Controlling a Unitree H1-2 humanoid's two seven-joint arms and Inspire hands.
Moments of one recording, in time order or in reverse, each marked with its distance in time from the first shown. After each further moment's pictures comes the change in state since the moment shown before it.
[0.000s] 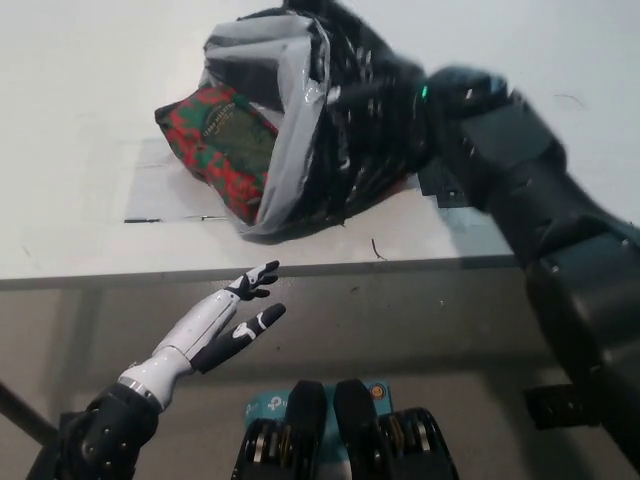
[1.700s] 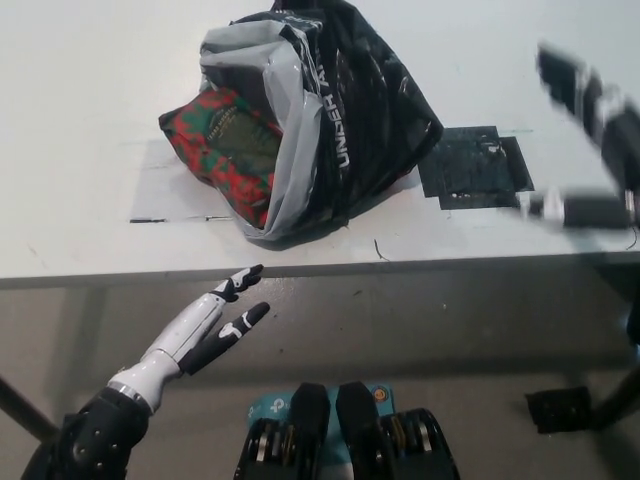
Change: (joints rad) left_arm 0.013 -0.001 0.042 0.035 -0.022 0.004 0.000; right_arm 1.040 -0.299 -0.097 -1.703 -0.078 0.098 0.125
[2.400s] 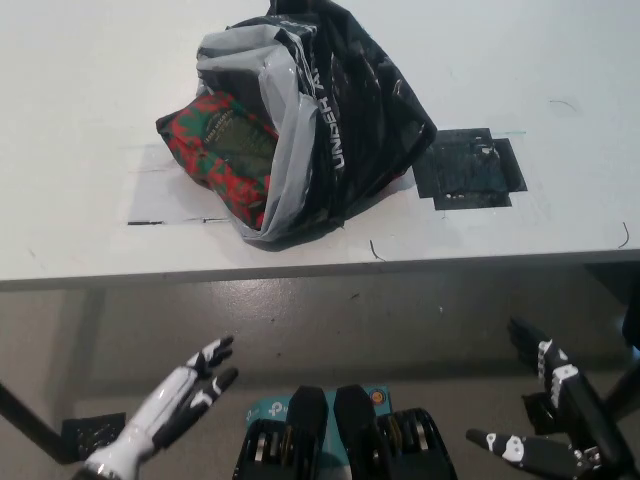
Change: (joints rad) left_arm 0.210 -0.001 0.037 -0.007 -0.032 -0.001 0.000; right_arm 0.495 0.210 0.048 0.146 -0.118 -0.305 -0.065
